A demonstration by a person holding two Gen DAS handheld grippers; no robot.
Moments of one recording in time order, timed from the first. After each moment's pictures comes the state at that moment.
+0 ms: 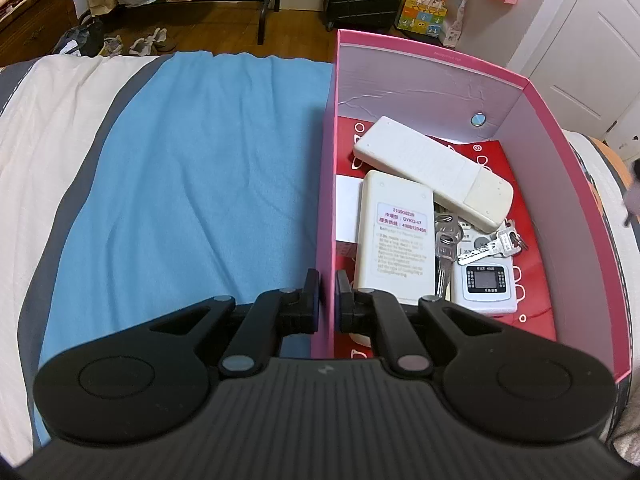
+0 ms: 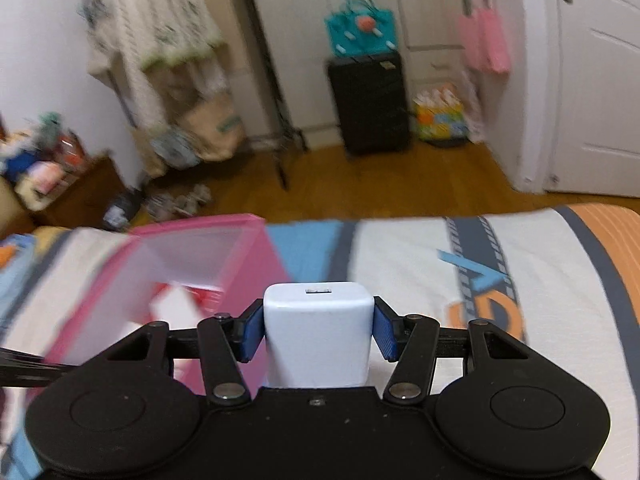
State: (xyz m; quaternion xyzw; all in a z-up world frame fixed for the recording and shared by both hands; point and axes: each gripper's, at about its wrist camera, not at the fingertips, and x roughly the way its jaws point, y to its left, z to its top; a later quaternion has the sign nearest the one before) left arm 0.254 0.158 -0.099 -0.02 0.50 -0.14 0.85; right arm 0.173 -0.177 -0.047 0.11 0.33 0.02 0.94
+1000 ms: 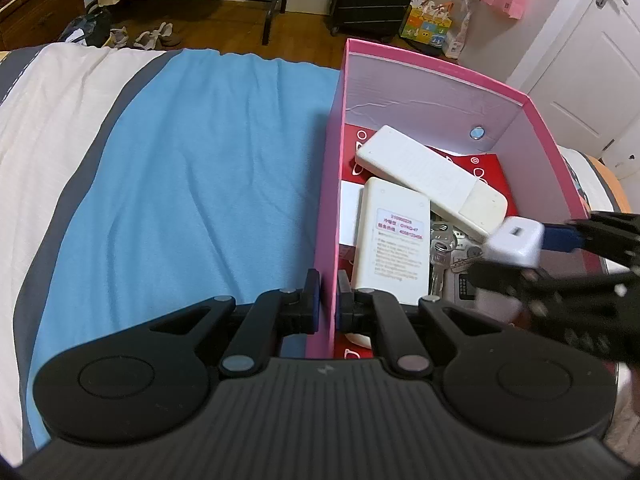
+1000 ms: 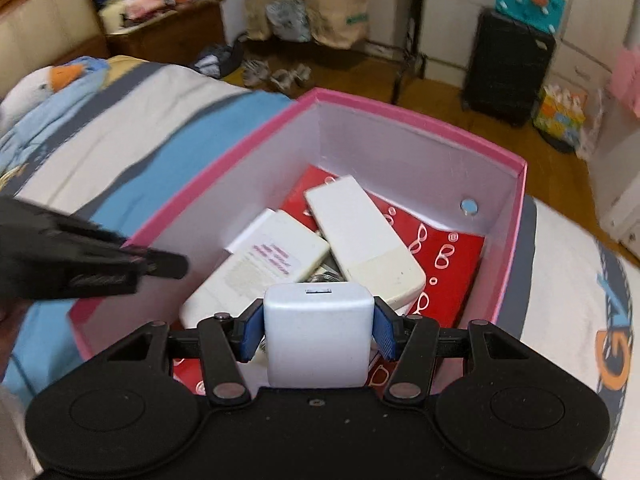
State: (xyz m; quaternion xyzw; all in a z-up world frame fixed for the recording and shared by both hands) left arm 0.252 0.167 -0.096 -0.05 0.50 -0.14 0.85; right arm 0.235 -0.012 -0.089 -0.04 0.48 0.12 0.87
